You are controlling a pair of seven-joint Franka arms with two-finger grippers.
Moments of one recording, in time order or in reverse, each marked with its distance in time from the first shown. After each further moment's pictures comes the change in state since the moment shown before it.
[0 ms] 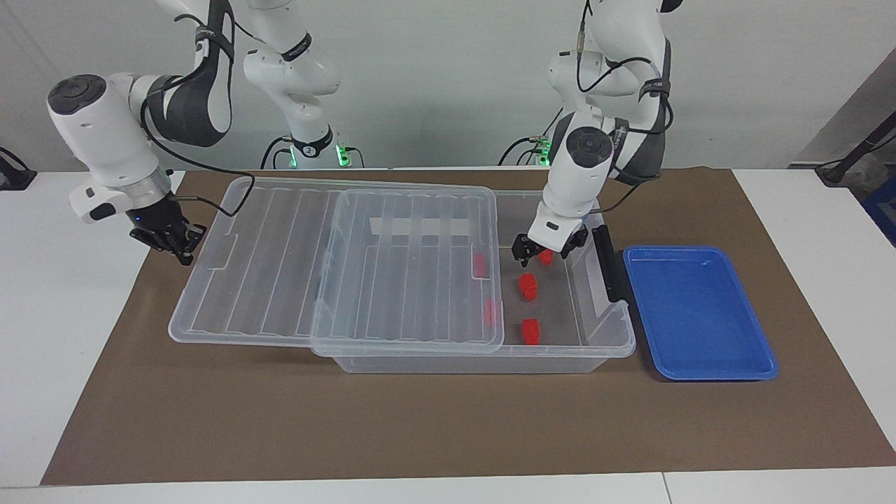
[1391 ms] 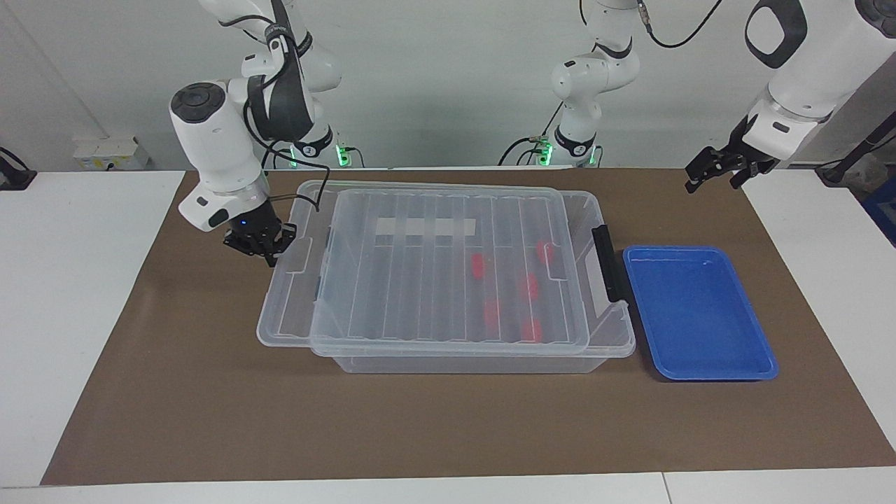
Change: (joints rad) left arm 0.493 -0.175 0.004 0.229 -0.040 -0.428 0.612; right arm 0.296 0.001 0.003 -0.019 0.005 0.000 0.113
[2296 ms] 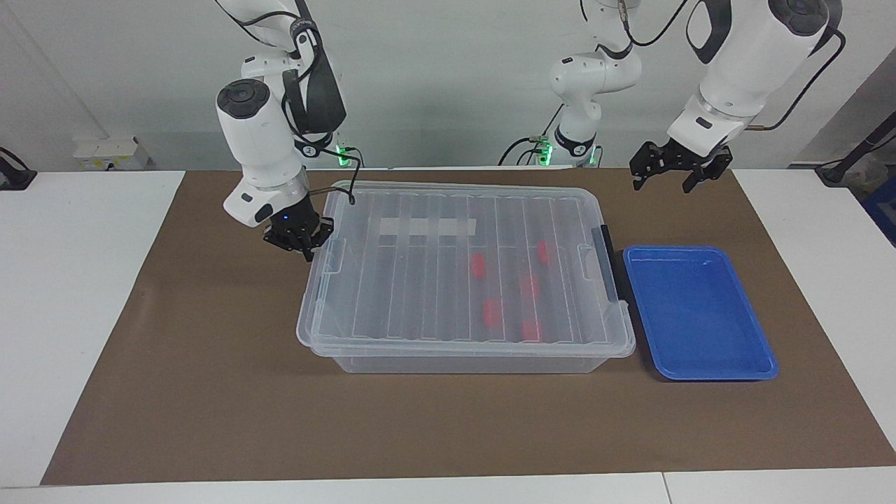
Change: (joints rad) left arm -0.159 -0.006 -0.008 -0.001 -0.005 0.004 0.000; right arm 0.076 -0.001 -0.001 -0.001 0.030 0.000 0.052
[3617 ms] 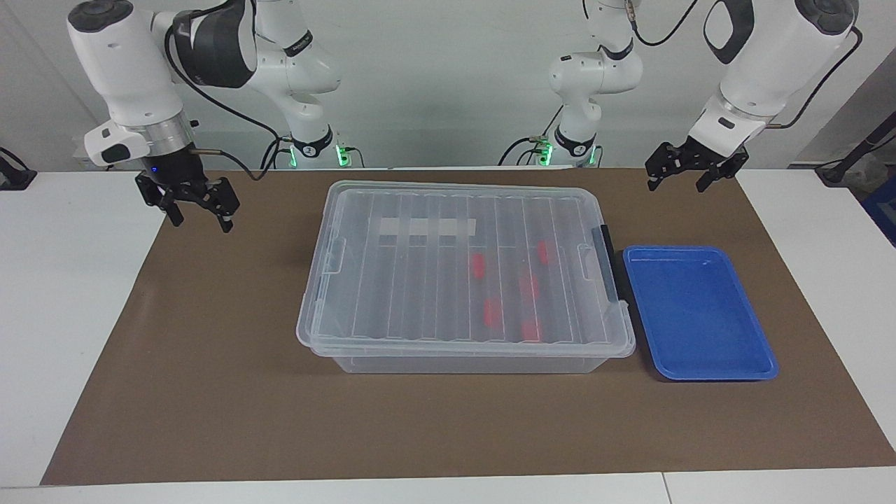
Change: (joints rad) left arm -0.219 -0.001 0.266 0.000 0.000 0.001 0.002; right arm -0.245 -0.105 -0.016 0.190 -0.046 -0.181 0.060
